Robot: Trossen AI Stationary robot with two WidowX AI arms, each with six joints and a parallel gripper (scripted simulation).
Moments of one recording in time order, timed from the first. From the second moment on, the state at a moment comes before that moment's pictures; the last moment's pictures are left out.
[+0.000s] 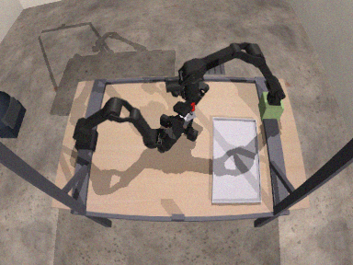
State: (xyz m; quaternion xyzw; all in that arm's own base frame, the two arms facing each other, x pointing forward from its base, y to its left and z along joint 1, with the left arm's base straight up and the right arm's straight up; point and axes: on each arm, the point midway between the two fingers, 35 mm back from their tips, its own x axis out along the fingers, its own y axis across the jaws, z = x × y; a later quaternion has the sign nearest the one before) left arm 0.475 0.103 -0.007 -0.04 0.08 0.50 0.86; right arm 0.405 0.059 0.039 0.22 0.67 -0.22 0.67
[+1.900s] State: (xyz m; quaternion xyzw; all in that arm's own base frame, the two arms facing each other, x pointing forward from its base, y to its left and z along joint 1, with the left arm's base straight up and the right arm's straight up) left arm 0.475 0.103 -0.007 -0.04 0.08 0.50 0.86; right arm 0.405 0.059 0.038 0.69 0.16 -0.69 0.15
